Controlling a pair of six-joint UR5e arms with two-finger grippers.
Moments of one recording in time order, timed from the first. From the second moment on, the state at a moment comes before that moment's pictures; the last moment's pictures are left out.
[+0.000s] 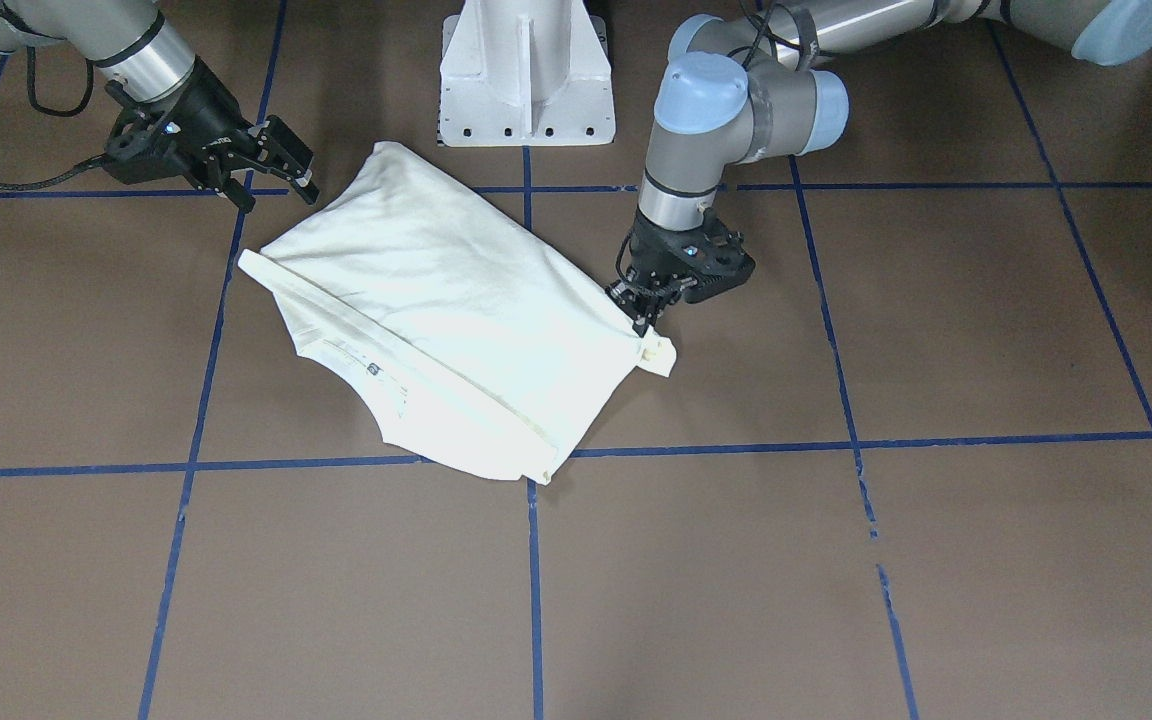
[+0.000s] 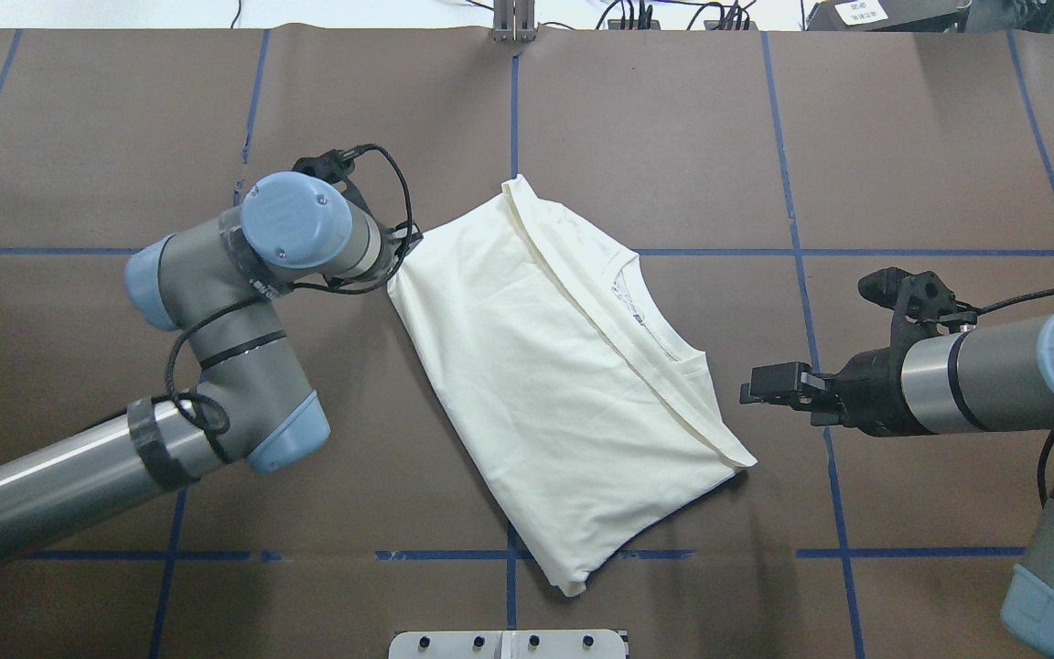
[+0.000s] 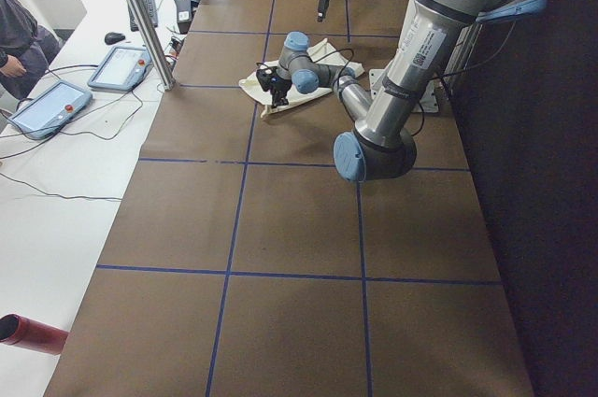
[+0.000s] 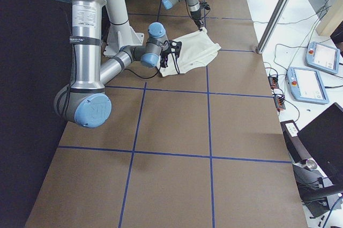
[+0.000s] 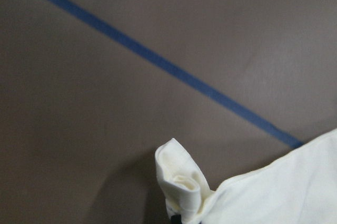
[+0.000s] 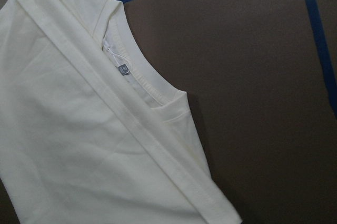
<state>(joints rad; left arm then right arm) -0.65 -2.26 -1.38 -1.98 -1.67 -1.63 0.57 -1.62 2.13 -0.99 1.92 1.49</state>
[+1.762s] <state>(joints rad) -0.79 -2.23 -1.52 -1.94 -1.84 -1.37 0.50 -1.31 2.04 -1.44 1.81 1.37</state>
